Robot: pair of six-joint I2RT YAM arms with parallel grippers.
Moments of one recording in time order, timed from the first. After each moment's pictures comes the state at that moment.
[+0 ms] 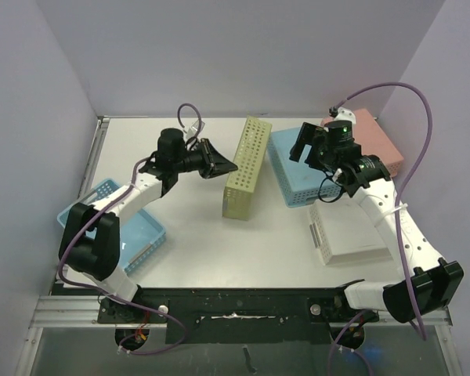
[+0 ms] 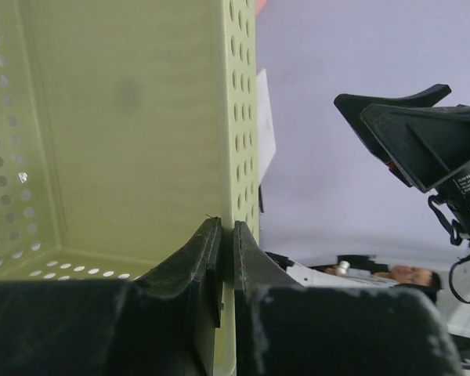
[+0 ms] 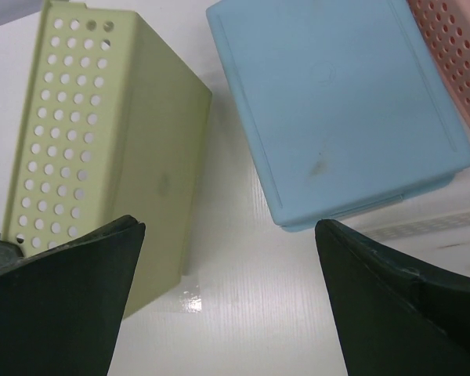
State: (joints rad) left arm -0.39 1.63 1.18 0.08 0.72 -1.02; right arm 0.33 1.30 1.36 -0.67 0.17 0.49
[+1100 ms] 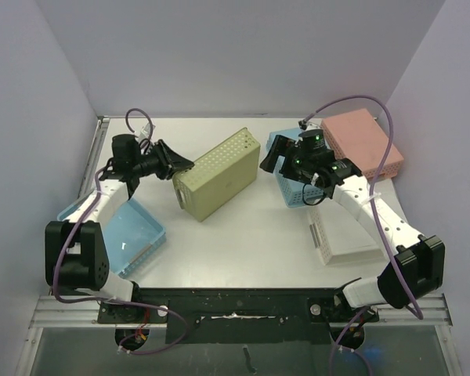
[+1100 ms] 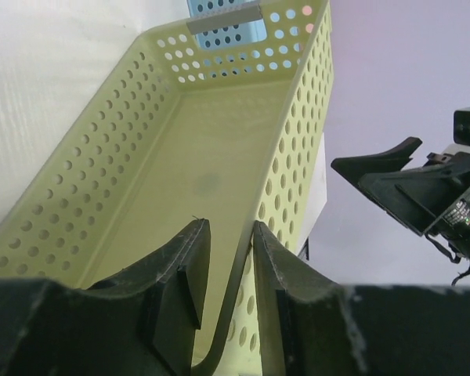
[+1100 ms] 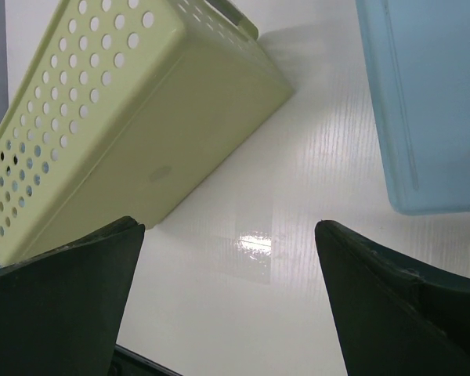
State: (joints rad) left arm -0.06 1.49 0.98 0.01 0.78 -0.86; right arm 0.42 1.40 1.24 -0.52 -0.05 0.62
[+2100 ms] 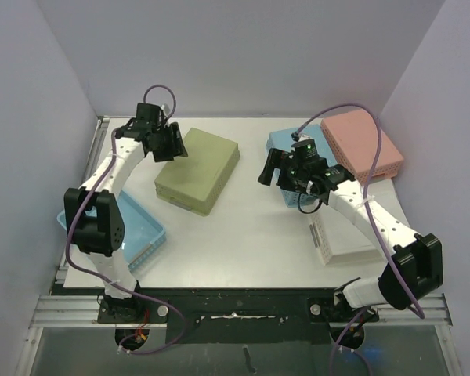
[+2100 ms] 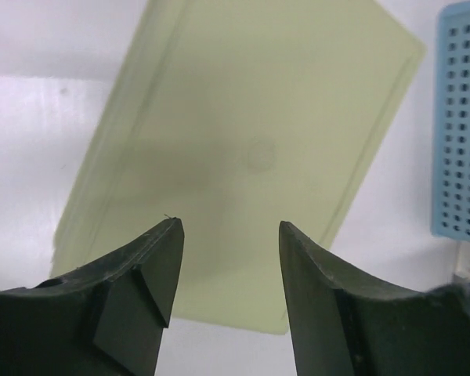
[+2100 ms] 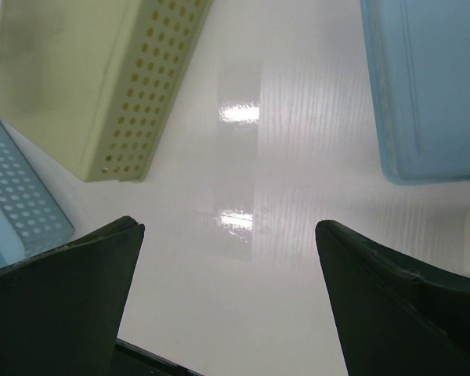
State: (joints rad) left arm -0.18 1.86 1.64 -0.65 0.21 -0.41; right arm 0.47 1.40 1.19 -0.53 -0.02 0.60
